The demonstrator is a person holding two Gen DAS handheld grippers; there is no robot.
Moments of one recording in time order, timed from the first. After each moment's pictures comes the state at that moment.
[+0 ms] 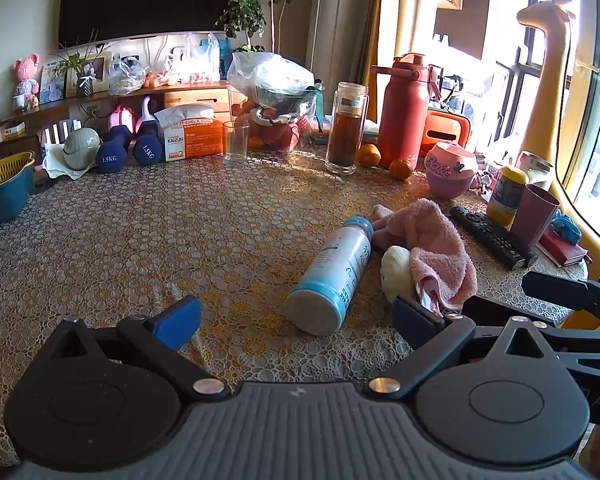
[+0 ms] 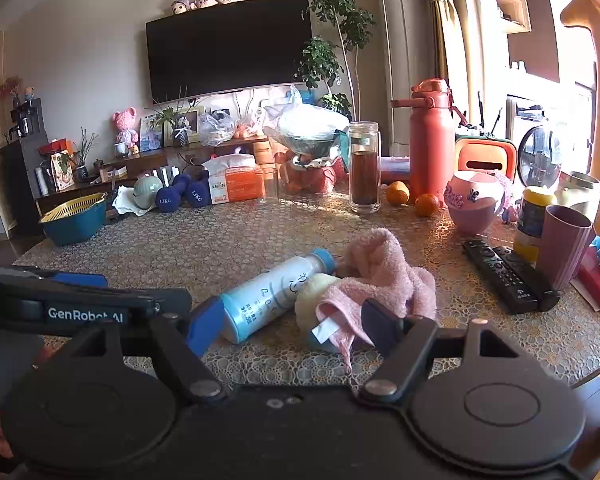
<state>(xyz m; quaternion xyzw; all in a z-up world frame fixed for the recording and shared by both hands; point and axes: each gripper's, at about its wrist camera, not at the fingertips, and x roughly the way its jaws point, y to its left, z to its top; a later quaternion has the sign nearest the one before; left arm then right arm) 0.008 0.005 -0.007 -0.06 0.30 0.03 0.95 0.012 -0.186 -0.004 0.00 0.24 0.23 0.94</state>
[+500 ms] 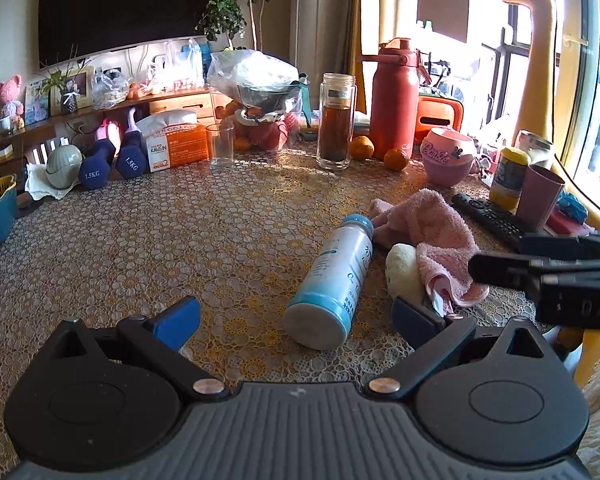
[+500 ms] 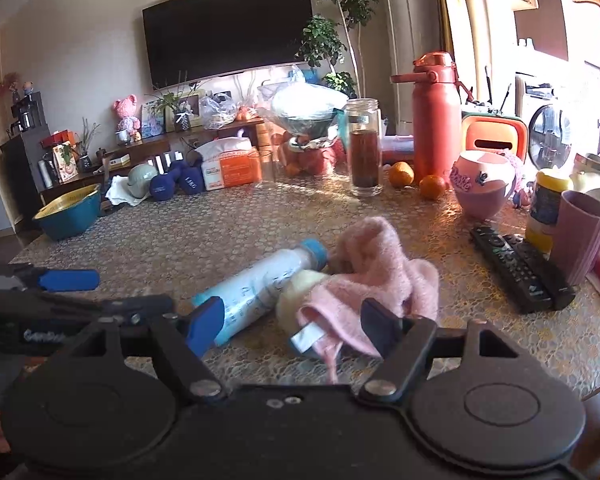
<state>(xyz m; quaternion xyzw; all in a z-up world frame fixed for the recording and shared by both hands) 0.038 -0.002 -0.019 -0.01 0.30 0.01 0.95 0.060 -0.199 -0.012 0.00 0.27 0.24 0.93</state>
